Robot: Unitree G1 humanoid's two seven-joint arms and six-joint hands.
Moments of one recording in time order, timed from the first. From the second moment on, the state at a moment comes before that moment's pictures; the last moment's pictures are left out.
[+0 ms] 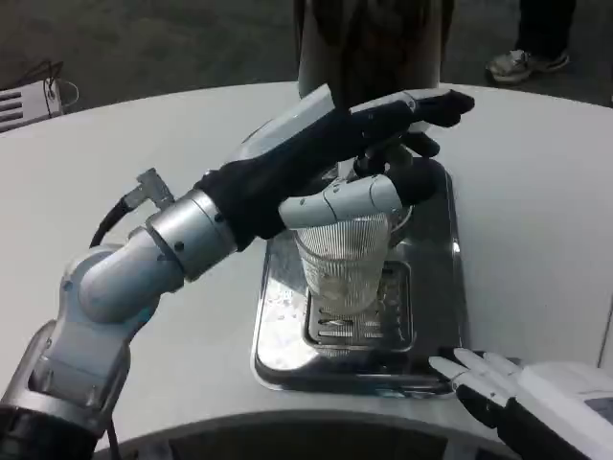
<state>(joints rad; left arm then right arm) -0.84 0.44 -0.14 0.24 0.07 -0.37 -0.55 0.24 -0.39 -0.10 -1.03 -0.75 0.17 0.82</state>
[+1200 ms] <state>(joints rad) -0.88 0.49 -0.18 0.26 0.18 -0.46 -0.53 0.10 -0.25 -0.11 -0.62 -0.30 0.22 0.41</state>
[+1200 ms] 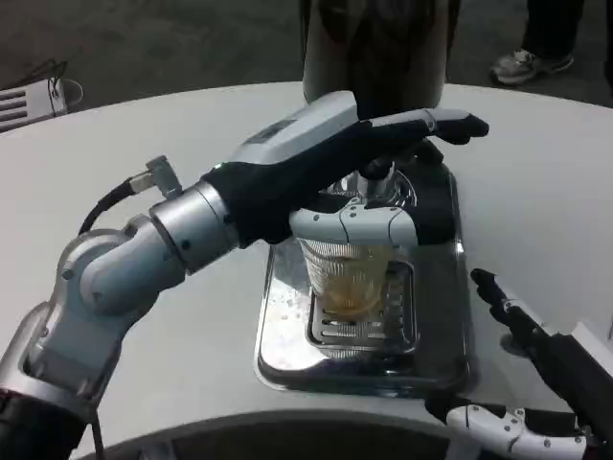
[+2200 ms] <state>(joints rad) -0.87 0.51 -0.17 0.25 0.17 -0.46 -0.53 -0.24 -0.25 0.03 -0.24 -0.31 0.18 0.19</state>
